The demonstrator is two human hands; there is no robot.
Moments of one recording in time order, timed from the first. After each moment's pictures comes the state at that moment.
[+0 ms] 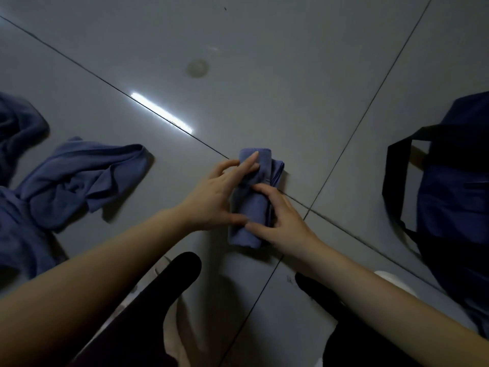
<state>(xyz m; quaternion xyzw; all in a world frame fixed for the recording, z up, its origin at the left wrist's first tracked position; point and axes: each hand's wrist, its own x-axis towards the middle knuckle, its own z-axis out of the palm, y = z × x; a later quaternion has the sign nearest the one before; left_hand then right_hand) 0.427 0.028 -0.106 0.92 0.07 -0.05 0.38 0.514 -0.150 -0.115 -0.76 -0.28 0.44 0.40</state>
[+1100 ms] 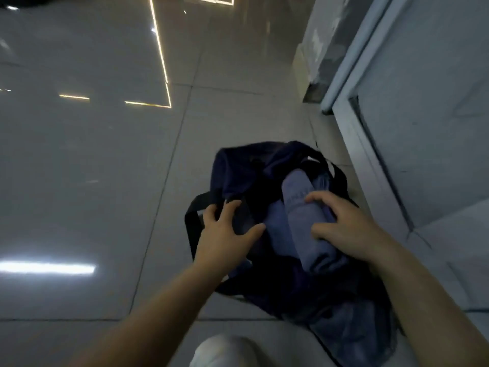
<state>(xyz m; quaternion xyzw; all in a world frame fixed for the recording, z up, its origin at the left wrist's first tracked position) 0.664 -0.266 0.005 0.87 0.14 -0.12 0.45 0.711 -0.476 0.070 -0.92 -0.06 0.21 0.32</state>
